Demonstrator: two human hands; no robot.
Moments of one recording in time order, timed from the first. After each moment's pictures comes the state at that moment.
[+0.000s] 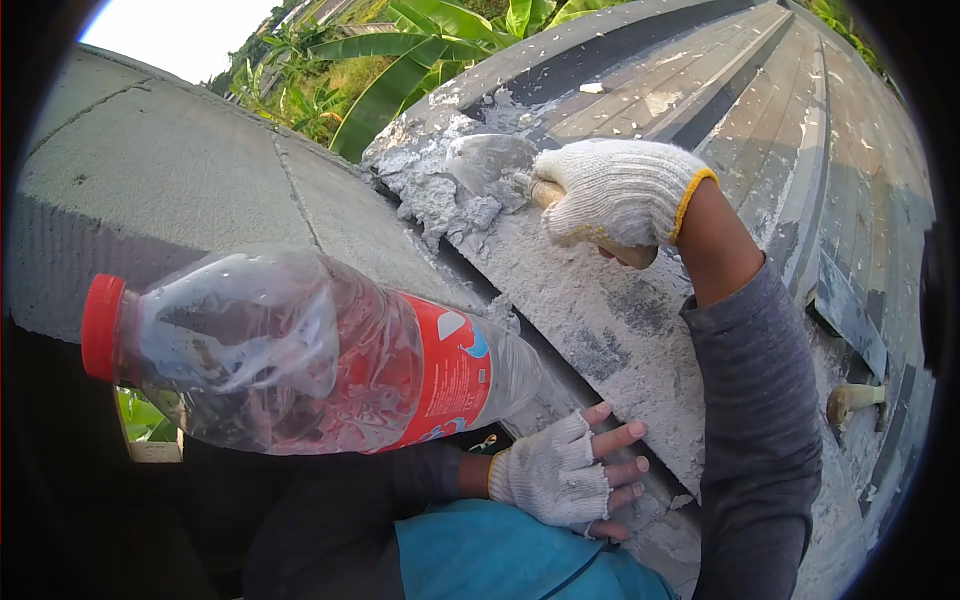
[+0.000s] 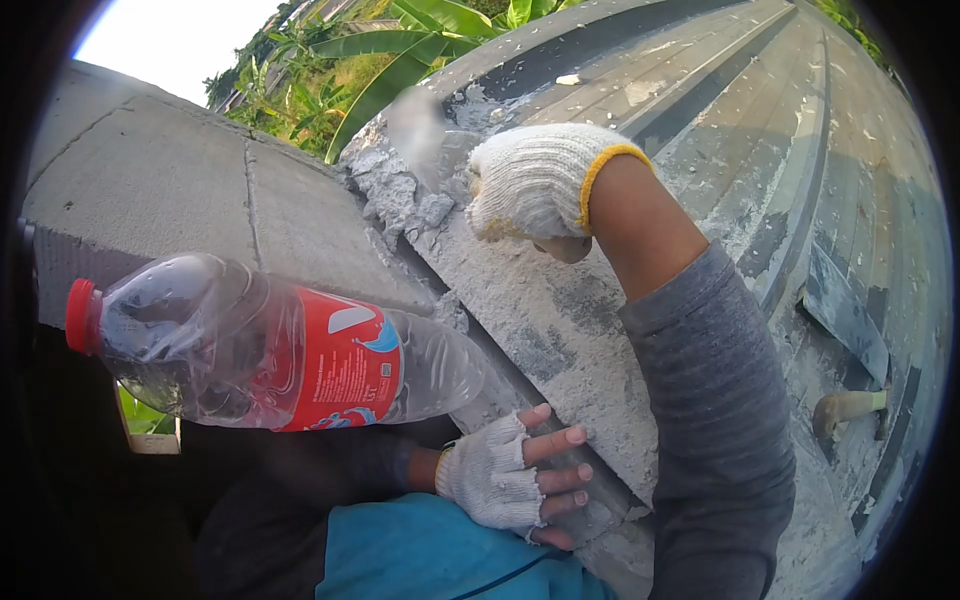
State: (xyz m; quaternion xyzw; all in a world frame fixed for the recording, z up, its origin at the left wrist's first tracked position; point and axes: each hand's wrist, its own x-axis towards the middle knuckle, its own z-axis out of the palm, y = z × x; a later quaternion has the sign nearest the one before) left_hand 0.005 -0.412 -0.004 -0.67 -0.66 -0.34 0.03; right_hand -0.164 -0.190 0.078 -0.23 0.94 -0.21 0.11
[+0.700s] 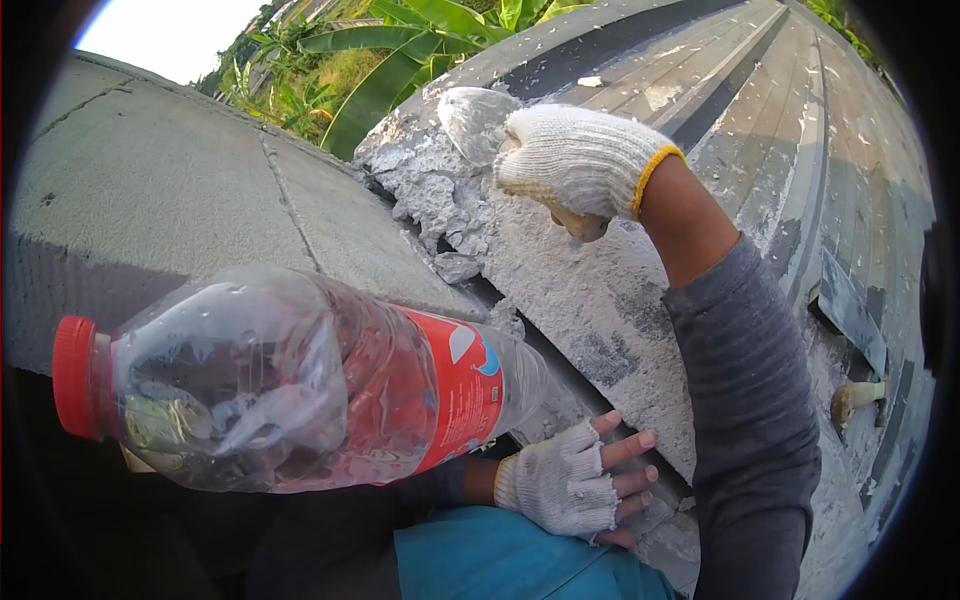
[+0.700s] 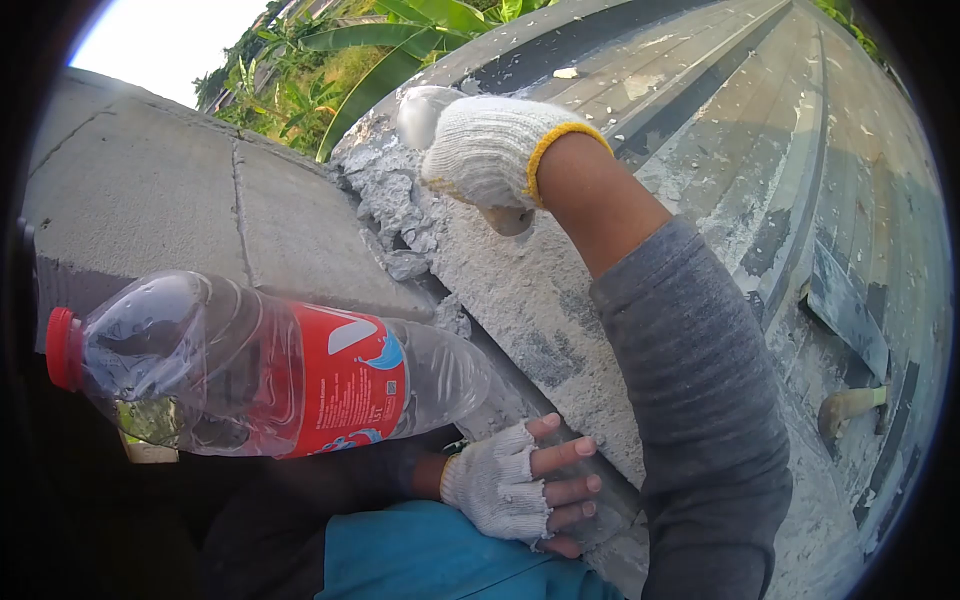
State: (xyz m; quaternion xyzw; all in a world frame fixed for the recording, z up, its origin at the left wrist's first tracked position) left_hand 0.004 -0.414 -0.004 -0.67 -0.65 -0.35 0.04; right_hand -0.199 -0.216 0.074 -0.28 0.96 -0.05 0.00
